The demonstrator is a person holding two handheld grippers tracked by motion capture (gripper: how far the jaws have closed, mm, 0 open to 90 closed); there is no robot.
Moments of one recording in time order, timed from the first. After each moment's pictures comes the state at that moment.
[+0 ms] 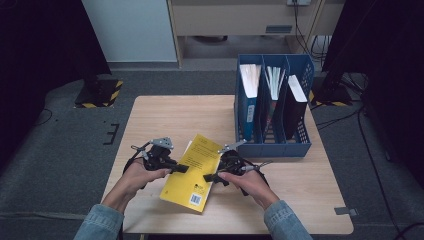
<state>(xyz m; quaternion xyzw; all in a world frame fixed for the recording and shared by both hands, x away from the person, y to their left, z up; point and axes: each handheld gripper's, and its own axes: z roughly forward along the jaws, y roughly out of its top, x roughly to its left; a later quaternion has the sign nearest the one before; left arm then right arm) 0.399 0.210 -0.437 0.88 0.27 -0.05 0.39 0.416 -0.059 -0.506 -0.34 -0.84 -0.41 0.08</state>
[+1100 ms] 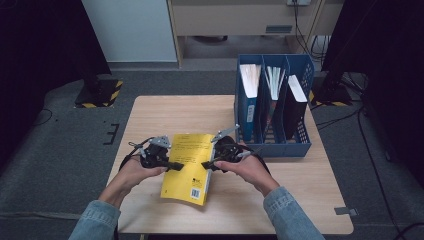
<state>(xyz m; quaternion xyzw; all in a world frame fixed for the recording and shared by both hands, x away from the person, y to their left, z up) 0.410 0.222 -0.441 0.89 0.25 -0.02 0.37 0.425 -0.044 -0.441 -0.28 -0.88 -0.37 0.01</state>
